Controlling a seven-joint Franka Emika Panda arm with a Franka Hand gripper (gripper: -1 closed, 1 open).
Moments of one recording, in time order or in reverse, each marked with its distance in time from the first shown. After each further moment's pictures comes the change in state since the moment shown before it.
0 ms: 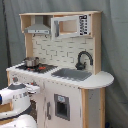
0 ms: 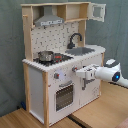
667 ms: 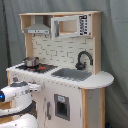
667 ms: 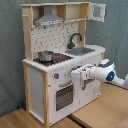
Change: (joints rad) arm -0.116 0.000 0.028 0.110 0.004 0.028 -0.021
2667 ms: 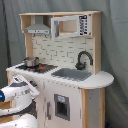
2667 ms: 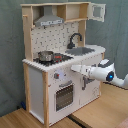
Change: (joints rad) arm -0.003 0.005 0.004 0.009 0.010 -0.002 0.544
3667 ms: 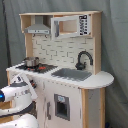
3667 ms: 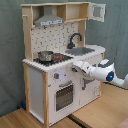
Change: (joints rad) arm 0.001 0.000 0.000 -0.001 0.000 0.000 0.377
